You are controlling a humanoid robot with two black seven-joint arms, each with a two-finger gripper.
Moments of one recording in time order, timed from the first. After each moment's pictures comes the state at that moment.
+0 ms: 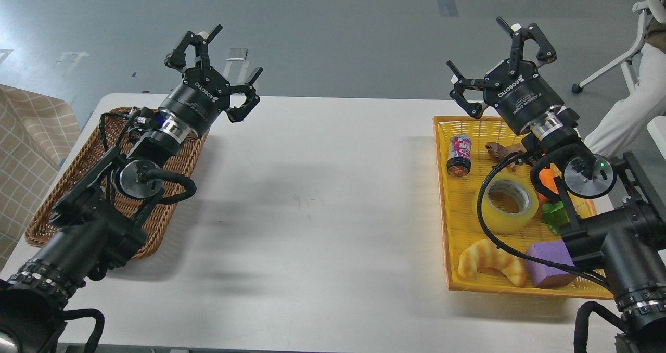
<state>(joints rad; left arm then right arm) -0.55 0.27 -1.13 -0.95 0.22 -0.49 -0.15 0.60 -0.07 1.44 0.92 -0.29 0.49 -0.22</state>
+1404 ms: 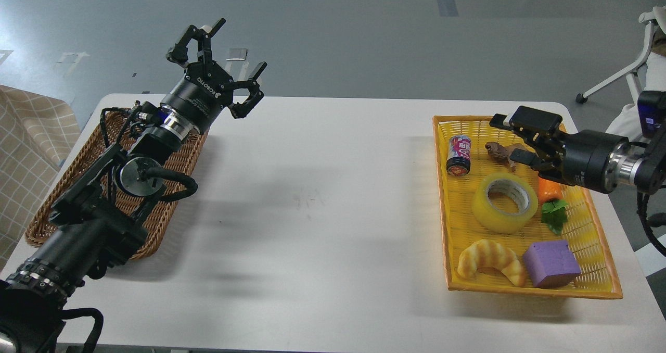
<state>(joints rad) -0.55 0.27 -1.13 -0.99 0.22 -0.49 -0.15 0.50 -0.80 0.92 1.48 -1.02 0.49 -0.22</state>
